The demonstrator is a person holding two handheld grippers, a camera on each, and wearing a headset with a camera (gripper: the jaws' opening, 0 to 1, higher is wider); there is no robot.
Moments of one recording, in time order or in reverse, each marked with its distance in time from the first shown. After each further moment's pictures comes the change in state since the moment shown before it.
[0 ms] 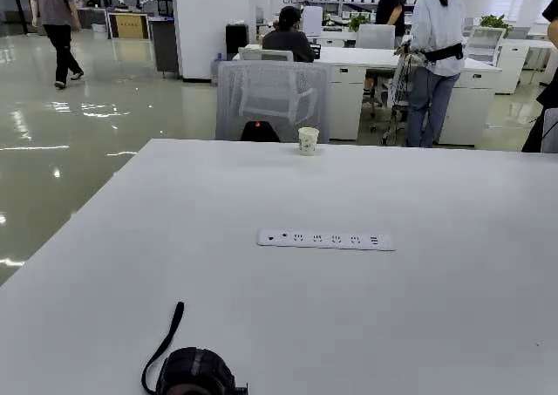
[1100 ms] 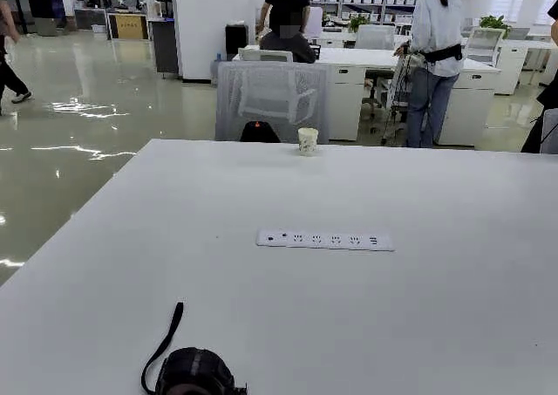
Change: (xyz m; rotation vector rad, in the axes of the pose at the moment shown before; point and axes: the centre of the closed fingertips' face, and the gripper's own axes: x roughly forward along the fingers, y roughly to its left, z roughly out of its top) left arm 0.000 -0.004 0.001 0.002 0.000 -0.016; right arm -0.002 0.001 -0.001 0.003 0.001 0.001
